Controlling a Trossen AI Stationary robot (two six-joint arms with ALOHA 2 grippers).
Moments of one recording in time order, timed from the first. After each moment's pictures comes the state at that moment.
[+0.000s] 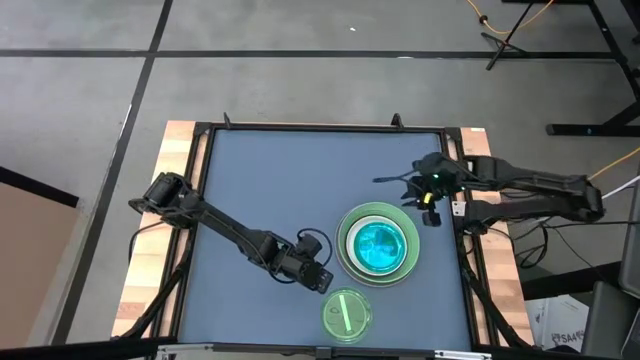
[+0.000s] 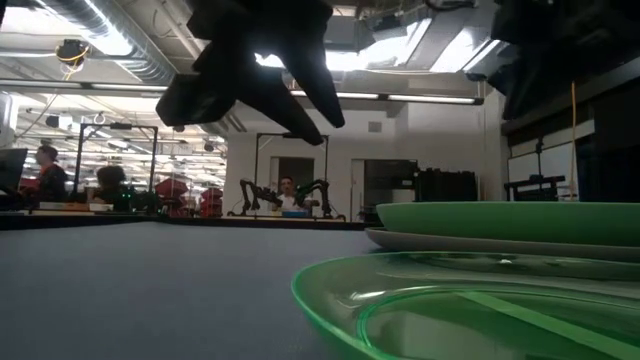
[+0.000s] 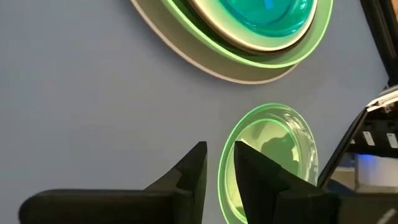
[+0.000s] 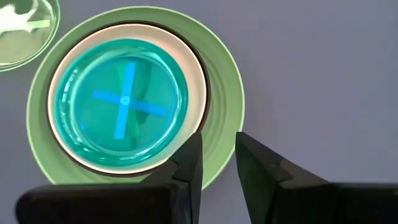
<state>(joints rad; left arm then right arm) -0.41 1.88 1.31 -0.37 -0.27 -1.36 -0.20 0.90 0.83 -0.89 -0.17 -0.26</state>
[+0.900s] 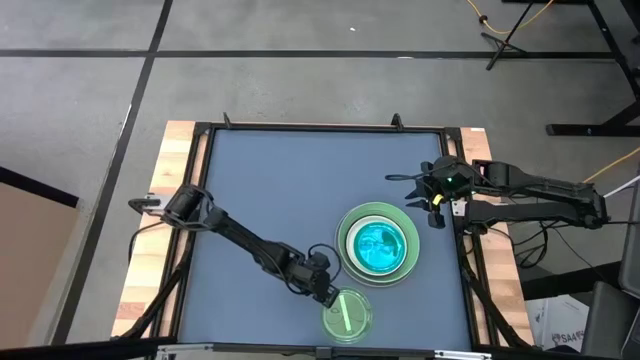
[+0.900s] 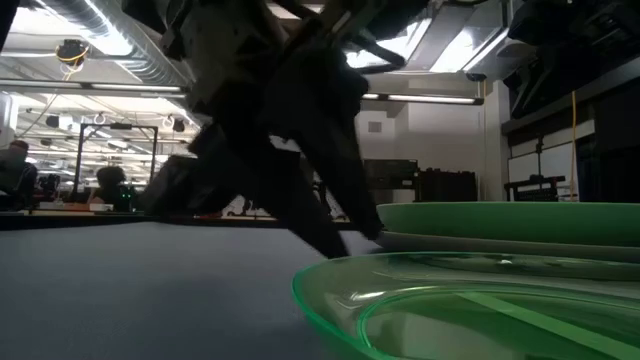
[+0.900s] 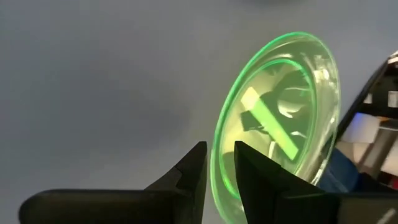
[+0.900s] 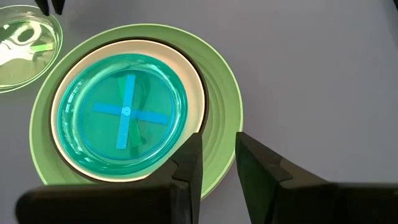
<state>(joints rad) -0.42 2.06 1.31 -0.15 -0.01 -1.44 -0.20 0.73 0.73 -0.83 -0.17 -0.19</state>
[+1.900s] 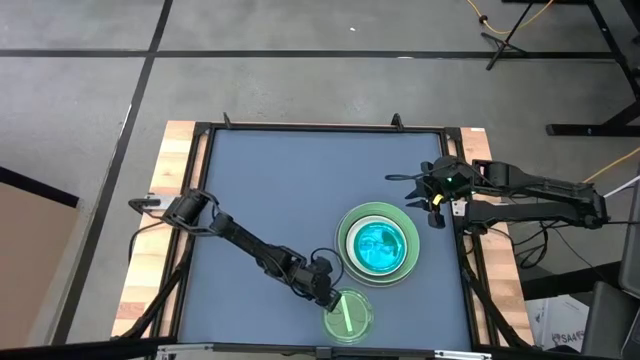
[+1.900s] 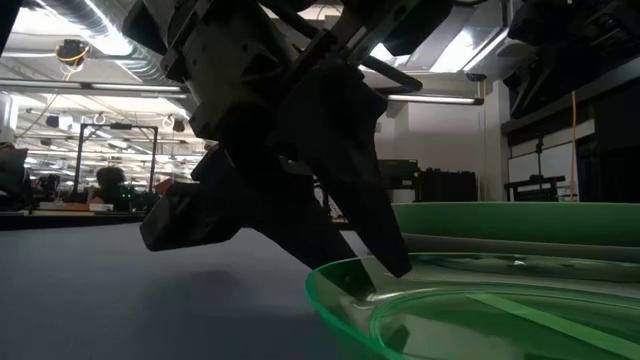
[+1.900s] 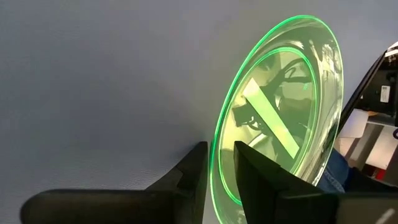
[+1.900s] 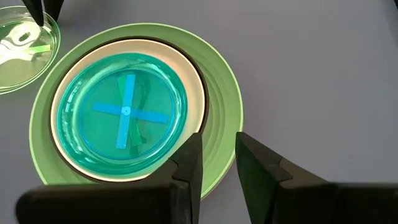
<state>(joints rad) -0.42 2.12 1.31 -0.05 0.01 -1.46 -0.20 0.74 0.73 -0.83 -0.17 -0.19</state>
